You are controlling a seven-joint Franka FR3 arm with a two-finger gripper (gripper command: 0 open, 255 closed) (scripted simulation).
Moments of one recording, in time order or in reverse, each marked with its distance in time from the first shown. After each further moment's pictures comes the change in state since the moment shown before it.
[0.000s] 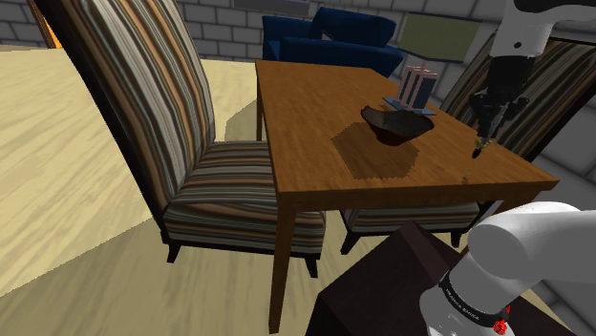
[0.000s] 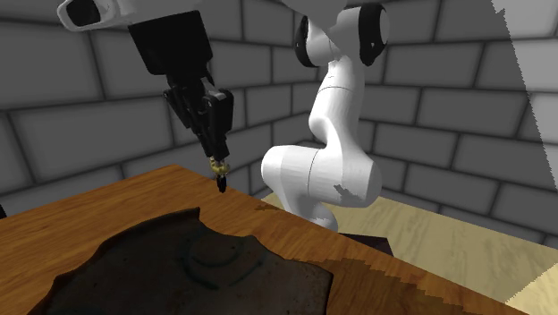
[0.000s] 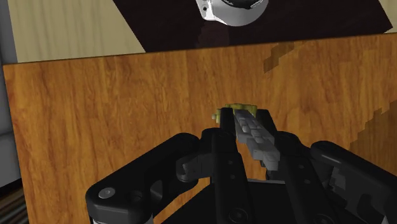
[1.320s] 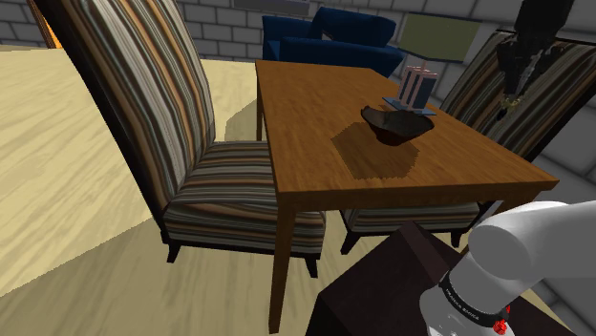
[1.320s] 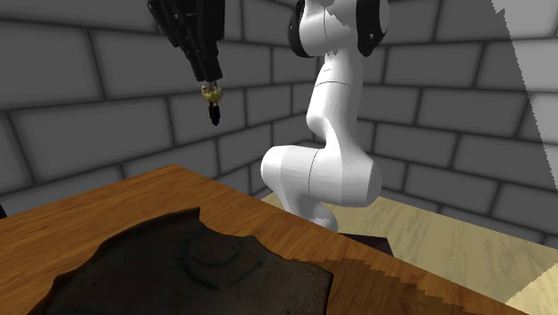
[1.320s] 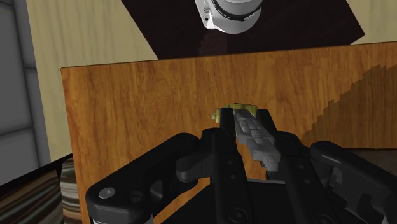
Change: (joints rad) arm 0.017 0.132 0.015 0.368 0.023 -0.237 -0.015
